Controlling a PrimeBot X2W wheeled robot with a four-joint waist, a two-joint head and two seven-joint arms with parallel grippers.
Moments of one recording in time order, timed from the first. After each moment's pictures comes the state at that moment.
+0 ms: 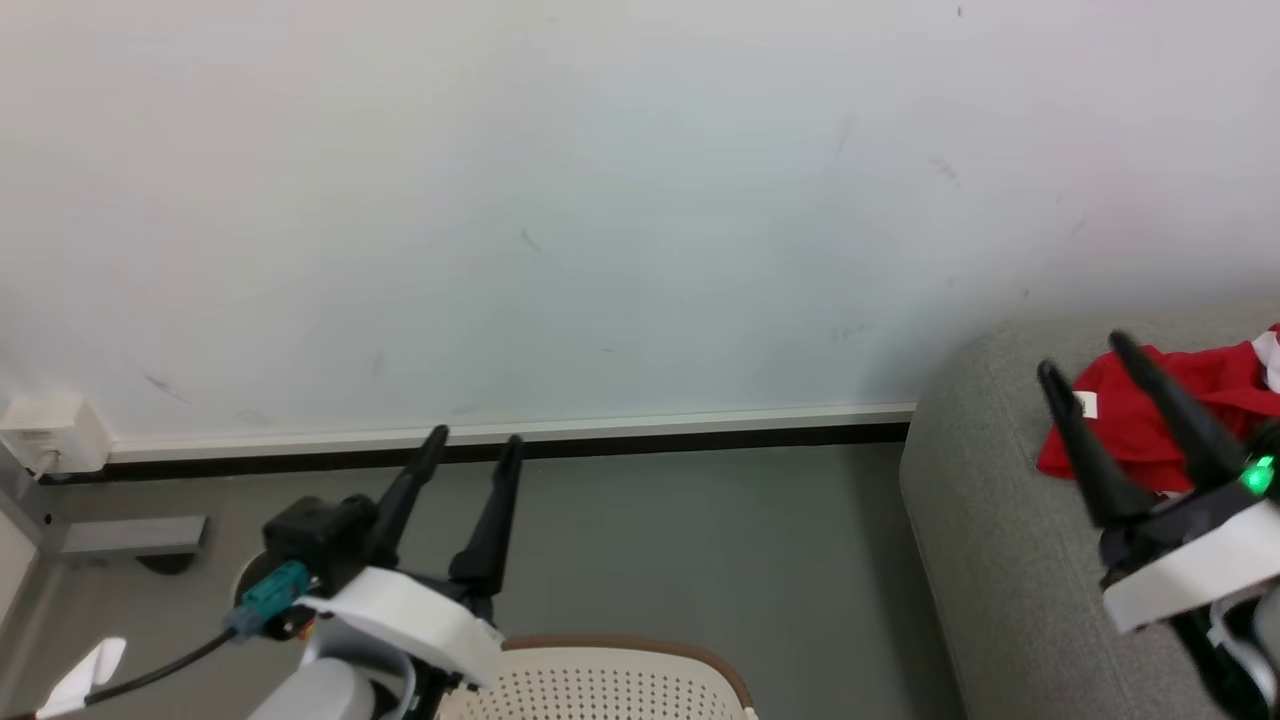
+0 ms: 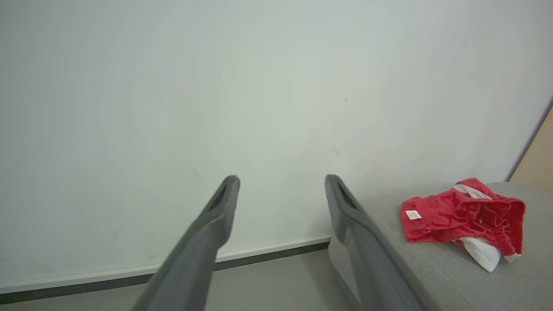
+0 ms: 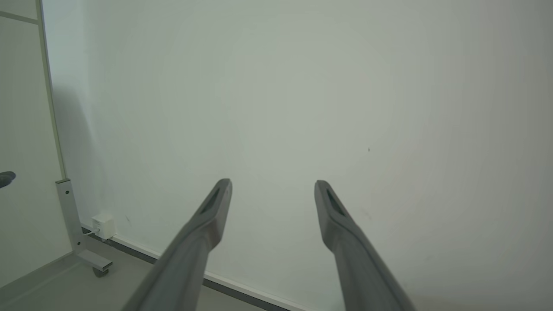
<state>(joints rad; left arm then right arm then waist) -0.35 0.39 -0.61 0.13 -0.67 0.19 -0.26 -0.44 -0.55 0.49 0.19 0.73 0.13 -0.23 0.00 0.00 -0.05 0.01</state>
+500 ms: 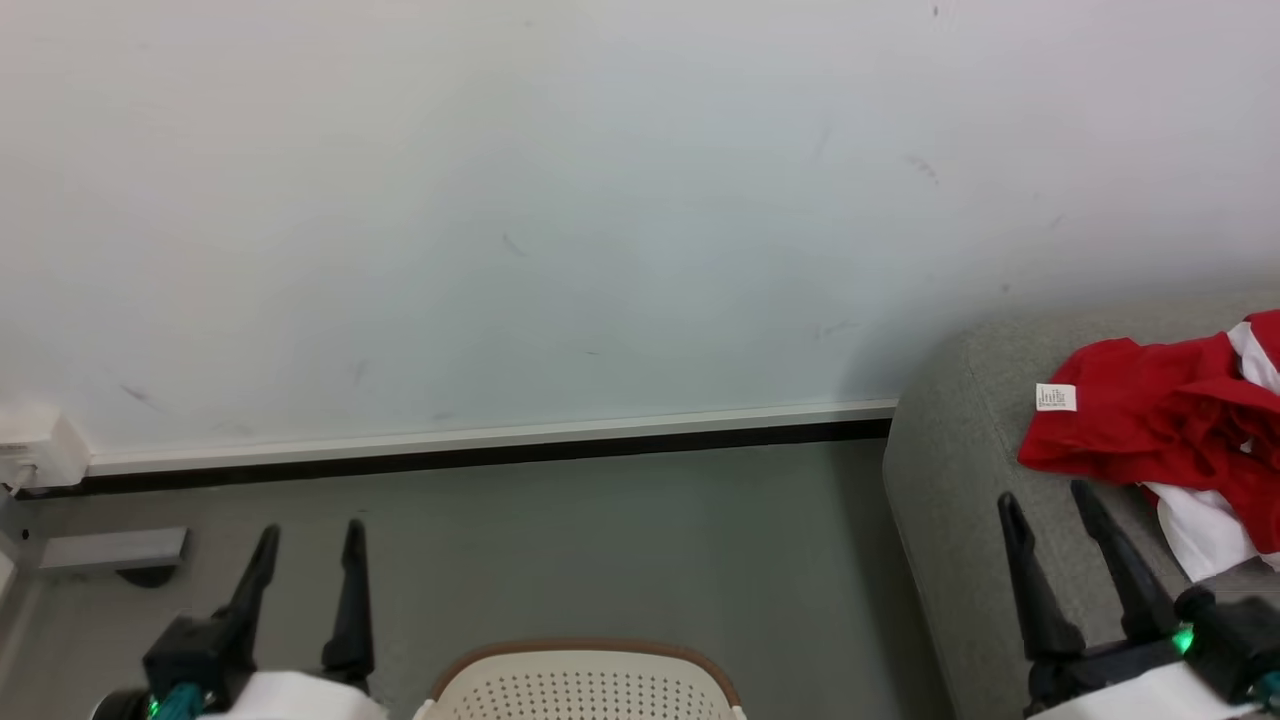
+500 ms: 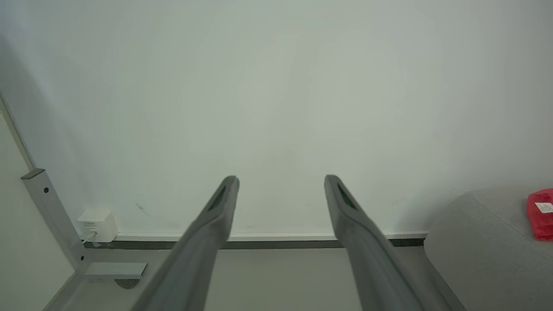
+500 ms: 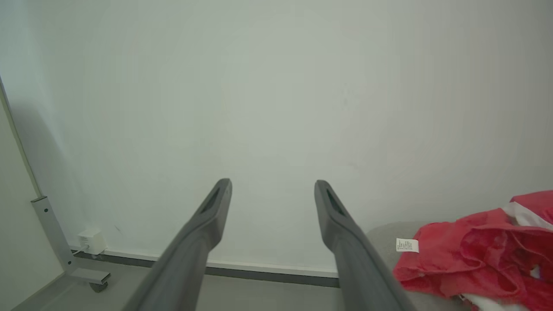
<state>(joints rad) -0.08 0.35 -0.30 0.10 -0.43 0.29 -0.26 -0.12 -0.22 0.22 0.15 0.45 0.13 -0.26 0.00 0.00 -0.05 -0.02</state>
